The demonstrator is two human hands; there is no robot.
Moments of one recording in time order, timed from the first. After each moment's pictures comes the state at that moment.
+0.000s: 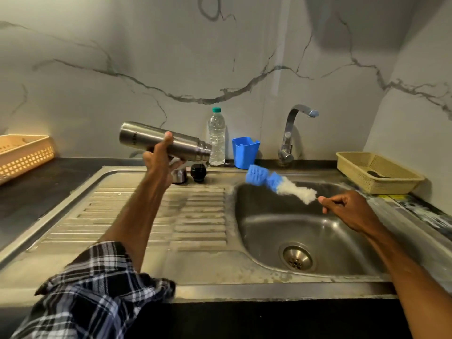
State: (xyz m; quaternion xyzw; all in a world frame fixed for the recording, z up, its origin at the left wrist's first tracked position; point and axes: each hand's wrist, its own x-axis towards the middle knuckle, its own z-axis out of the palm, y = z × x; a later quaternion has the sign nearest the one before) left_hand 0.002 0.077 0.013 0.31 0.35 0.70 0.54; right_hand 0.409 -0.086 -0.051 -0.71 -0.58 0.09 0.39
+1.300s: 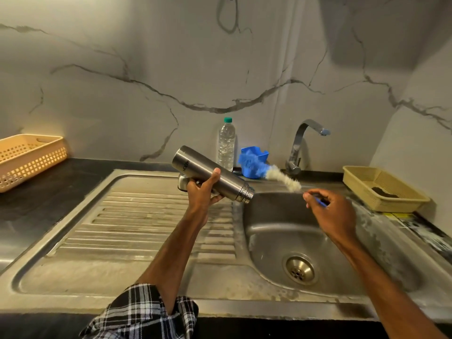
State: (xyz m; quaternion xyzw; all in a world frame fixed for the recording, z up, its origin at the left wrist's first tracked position) left_hand 0.054 0.031 -0.022 0.37 0.35 0.64 0.58; right_hand 0.336 -0.068 -0.022 -0.69 -0.55 -0.03 0.47
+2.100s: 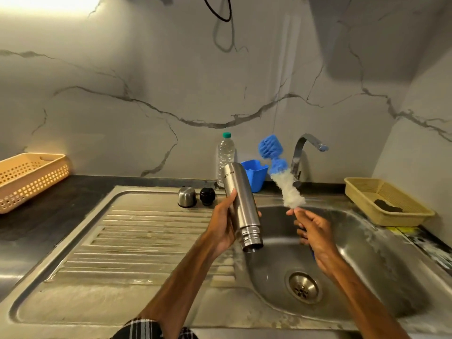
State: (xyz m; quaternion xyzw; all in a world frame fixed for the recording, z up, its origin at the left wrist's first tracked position) left_hand 0.086 0.010 -0.015 0.35 0.24 0.45 0.79; right_hand 0.299 -0.061 -0.023 -0.58 -0.43 0.32 0.61
